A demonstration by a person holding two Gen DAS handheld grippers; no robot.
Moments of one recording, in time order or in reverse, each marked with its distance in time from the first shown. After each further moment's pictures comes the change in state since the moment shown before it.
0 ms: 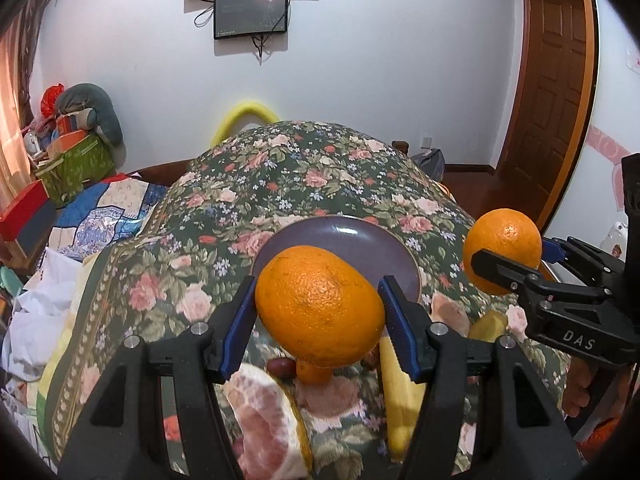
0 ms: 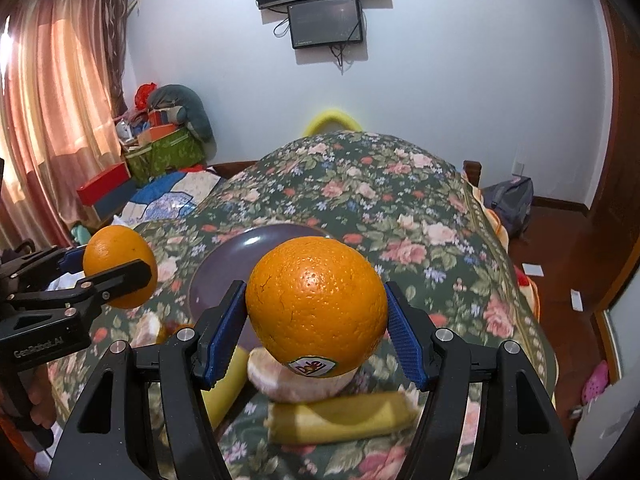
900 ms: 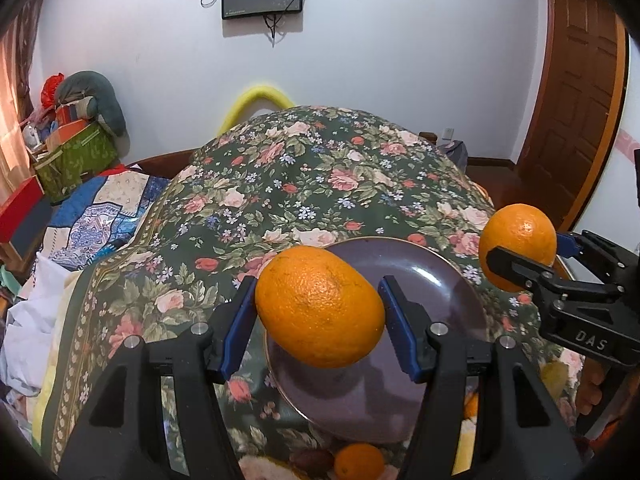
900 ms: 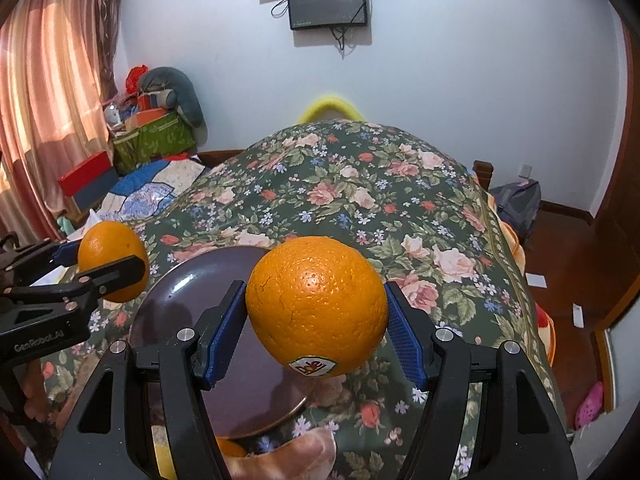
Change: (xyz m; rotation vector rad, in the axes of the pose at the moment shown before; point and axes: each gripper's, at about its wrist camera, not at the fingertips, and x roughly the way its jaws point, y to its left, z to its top) left arm 0.098 0.027 0.034 -0.019 0.062 0.048; right arm 0.079 -0.017 0.033 -0.045 0.061 -0.004
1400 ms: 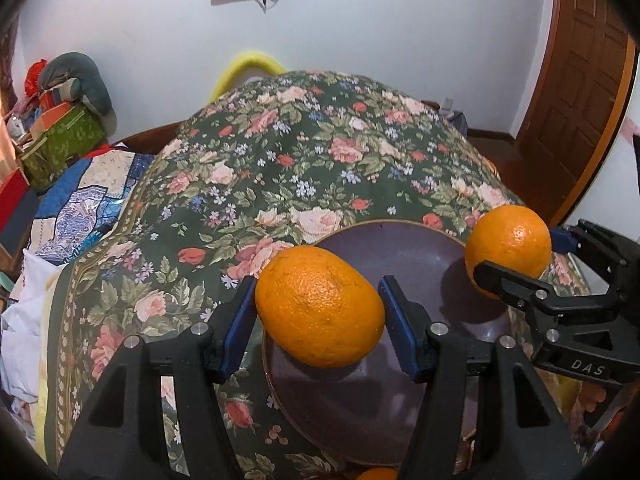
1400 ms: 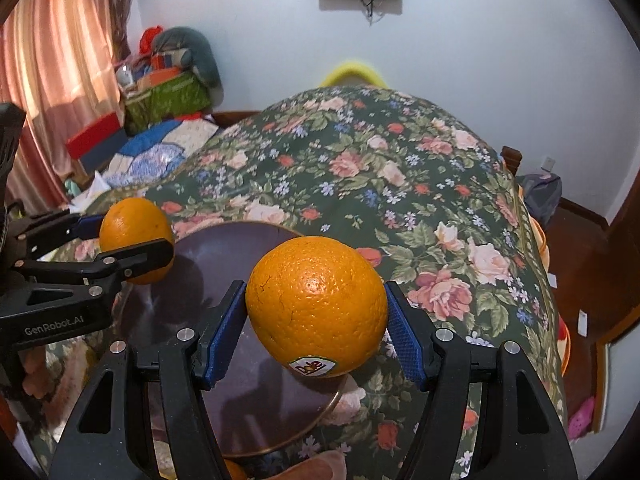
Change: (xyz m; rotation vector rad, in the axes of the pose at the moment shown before) left arm 0.045 0.008 0.010 0.018 0.136 -0.026; right arm 0.039 0.012 0.008 -0.080 0.142 0.047
